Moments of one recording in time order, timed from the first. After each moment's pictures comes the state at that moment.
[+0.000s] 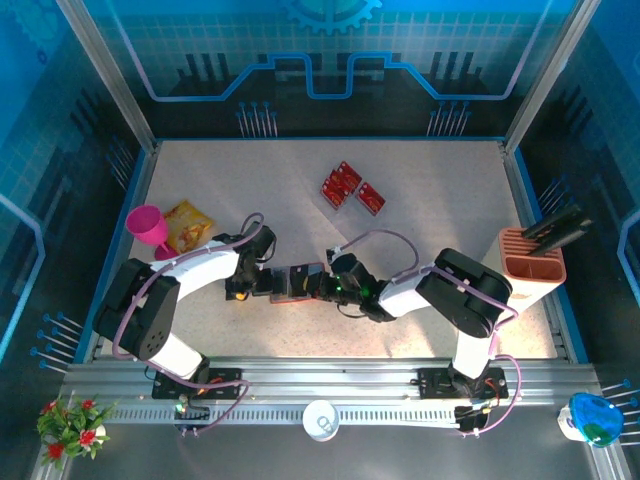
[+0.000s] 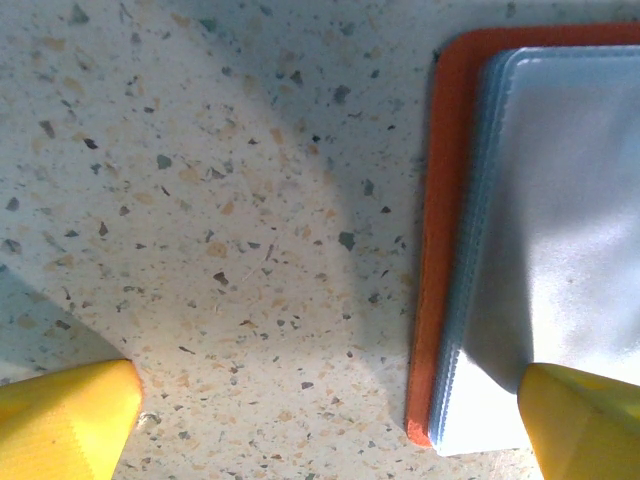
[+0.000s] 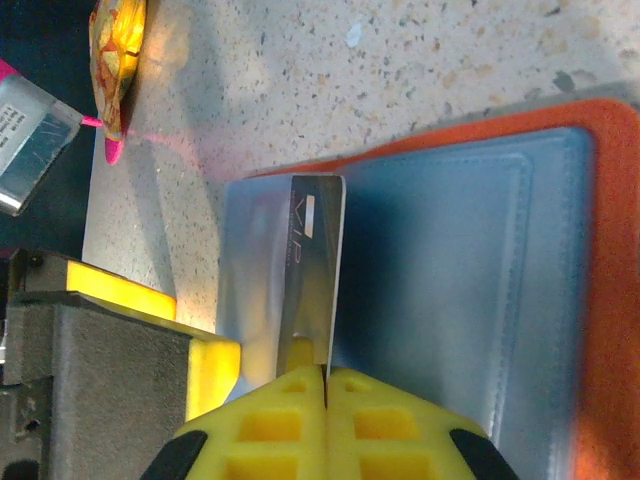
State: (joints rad) left arm -0.42 1.55 0.81 -0.73 0.06 -0.56; right arm 0.90 1.81 0.63 0.61 -0.12 1.04
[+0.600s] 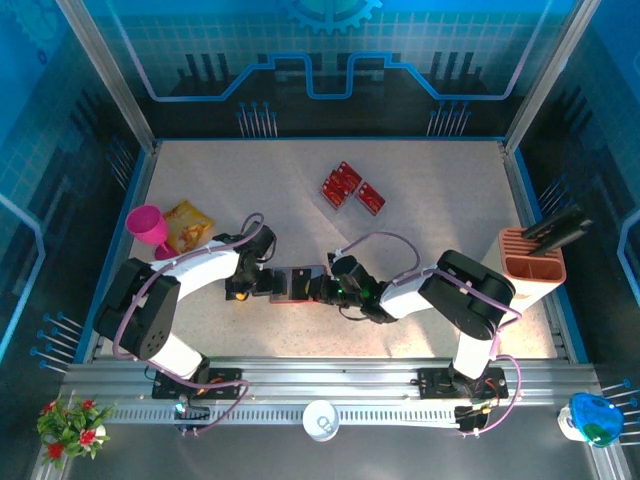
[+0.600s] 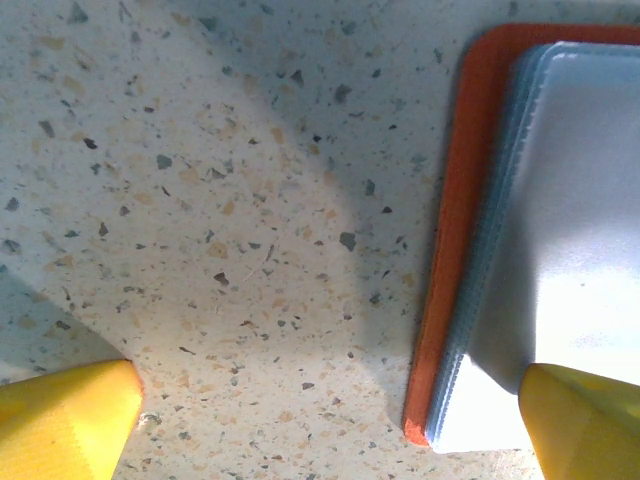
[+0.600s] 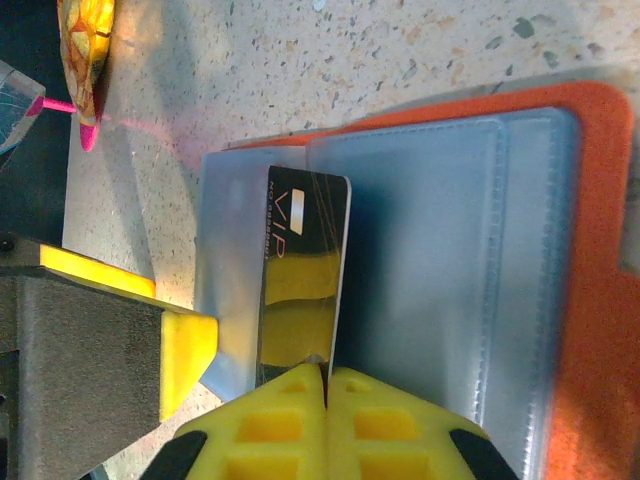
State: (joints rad) left arm -0.42 1.55 0.81 -0.73 0.06 -0.56; right arm 0.90 1.79 0.63 0.55 -0.13 1.04
